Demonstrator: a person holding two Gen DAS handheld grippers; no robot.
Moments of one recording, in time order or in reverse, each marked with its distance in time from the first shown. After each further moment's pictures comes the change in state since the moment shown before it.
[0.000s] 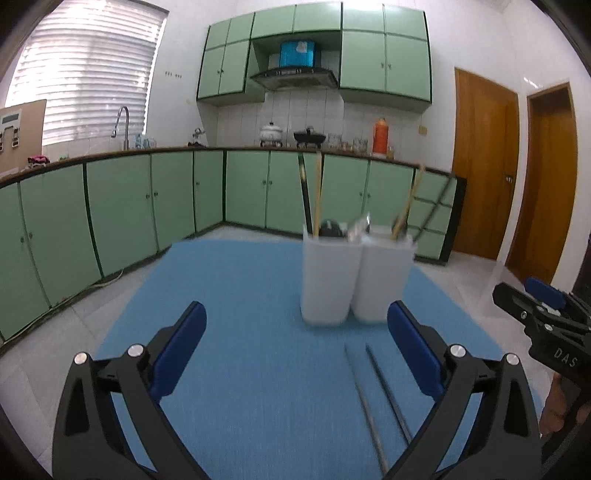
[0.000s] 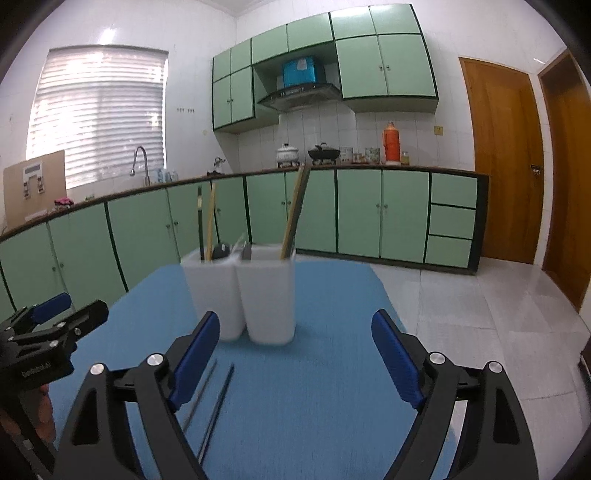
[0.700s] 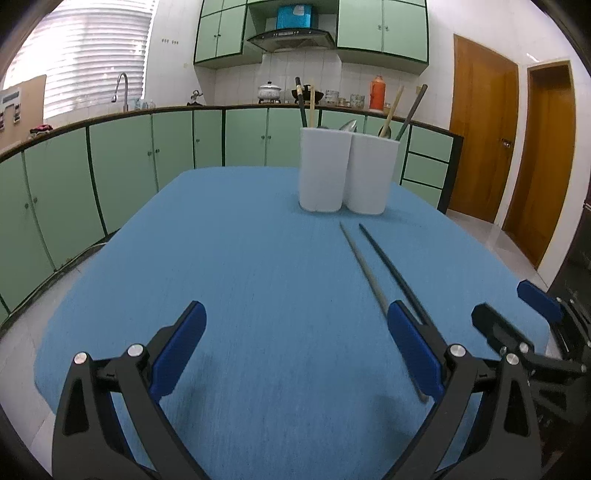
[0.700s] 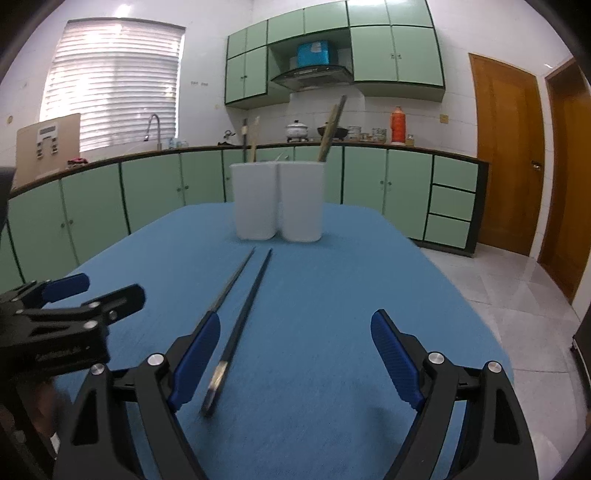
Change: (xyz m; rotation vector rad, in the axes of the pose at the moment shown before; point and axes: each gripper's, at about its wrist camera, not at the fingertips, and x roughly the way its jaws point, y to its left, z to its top) left arm -0.049 0.006 -0.102 0.003 0.149 -0.001; right arm -0.066 0.046 -0.121 -0.057 0.072 0.002
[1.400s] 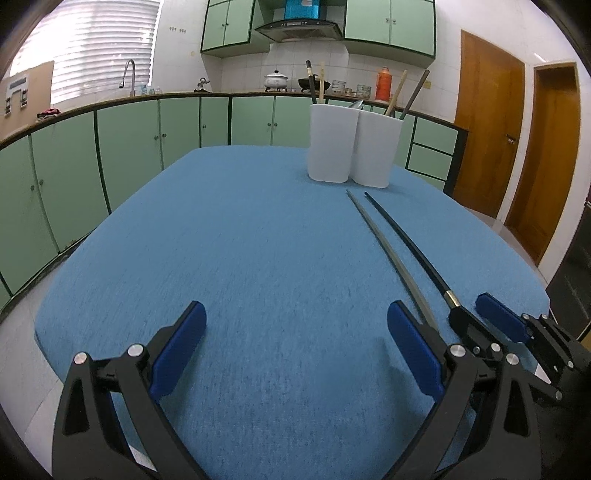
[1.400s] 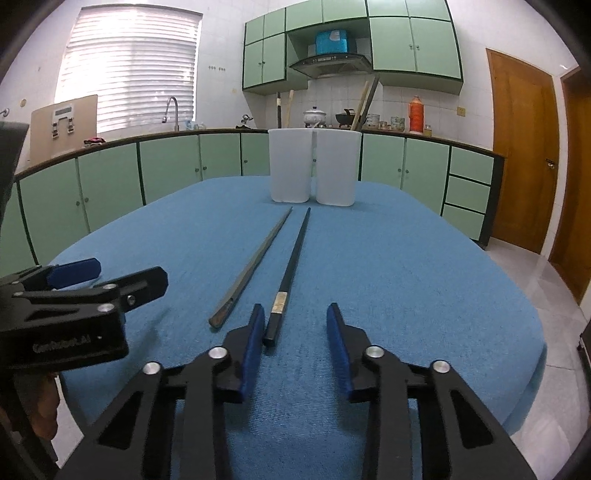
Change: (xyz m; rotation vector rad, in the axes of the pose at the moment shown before) left arm -0.014 -0.002 -0.029 -0.022 0.033 0.013; right arm -0.001 0.031 -0.035 -0.031 0.044 0.047
